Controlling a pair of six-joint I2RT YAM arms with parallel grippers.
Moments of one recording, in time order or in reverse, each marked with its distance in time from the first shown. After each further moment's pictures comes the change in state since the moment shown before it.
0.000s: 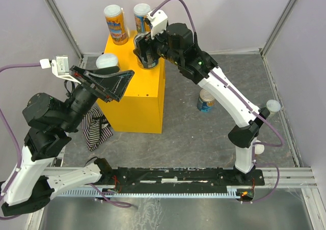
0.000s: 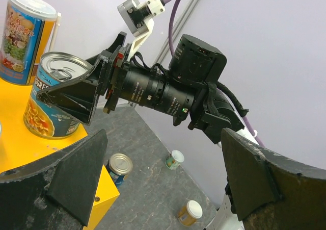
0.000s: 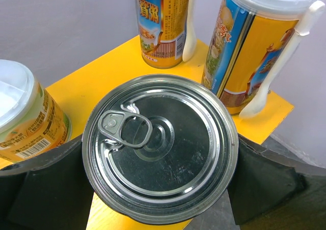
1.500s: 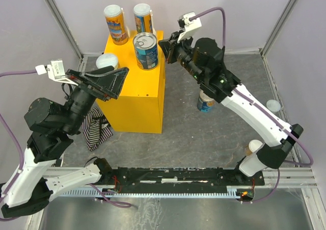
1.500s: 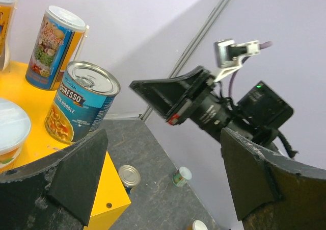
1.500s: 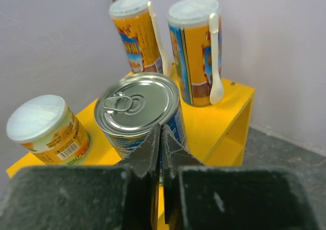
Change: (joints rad) left arm 0.000 -0.045 -0.083 0.080 -0.103 0.004; right arm 0.000 -0.389 -0.507 0.359 0.137 0.160
